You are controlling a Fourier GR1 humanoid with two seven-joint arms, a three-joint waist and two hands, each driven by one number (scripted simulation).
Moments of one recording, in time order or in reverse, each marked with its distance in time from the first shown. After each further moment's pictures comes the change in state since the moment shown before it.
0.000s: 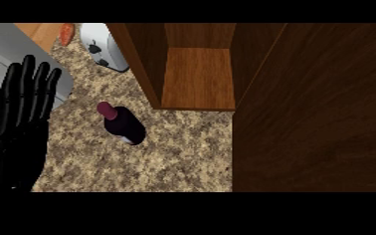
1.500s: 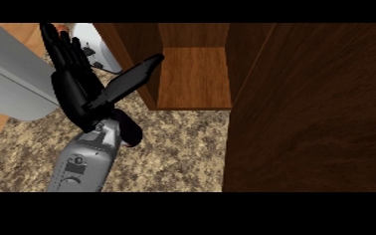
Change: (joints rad) left arm -0.420 -0.098 -0.148 0.415 -0.260 0.958 0.228; right arm 0.210 -0.037 0.068 -0.306 -0.194 0.150 0.283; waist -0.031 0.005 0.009
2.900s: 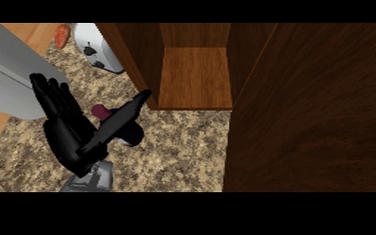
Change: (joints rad) left arm 0.286 0.004 -0.106 -0.138 -0.126 0.103 0.069; right arm -0.131 0.023 -0.038 -0.001 0.016 -0.010 0.132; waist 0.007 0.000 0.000
